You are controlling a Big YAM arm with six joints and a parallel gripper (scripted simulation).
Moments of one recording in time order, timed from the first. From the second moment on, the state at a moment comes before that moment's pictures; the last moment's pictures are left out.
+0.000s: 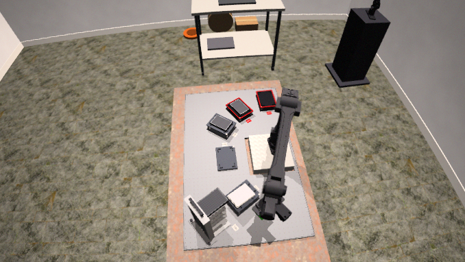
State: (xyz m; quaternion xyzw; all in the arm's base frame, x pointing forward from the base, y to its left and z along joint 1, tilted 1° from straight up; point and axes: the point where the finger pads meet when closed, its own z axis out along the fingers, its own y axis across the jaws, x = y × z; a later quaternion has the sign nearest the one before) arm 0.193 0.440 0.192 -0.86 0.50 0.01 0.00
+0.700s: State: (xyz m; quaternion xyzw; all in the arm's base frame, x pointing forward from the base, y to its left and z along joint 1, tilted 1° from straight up) arm 0.213 0.407 0.204 -0.80 0.60 0.01 0.00
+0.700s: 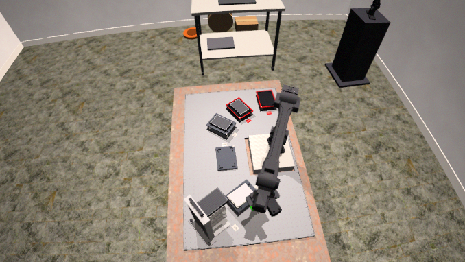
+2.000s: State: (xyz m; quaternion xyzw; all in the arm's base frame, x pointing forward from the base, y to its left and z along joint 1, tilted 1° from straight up) arm 0.271 0.305 0.202 -0.50 0.87 0.01 0.00
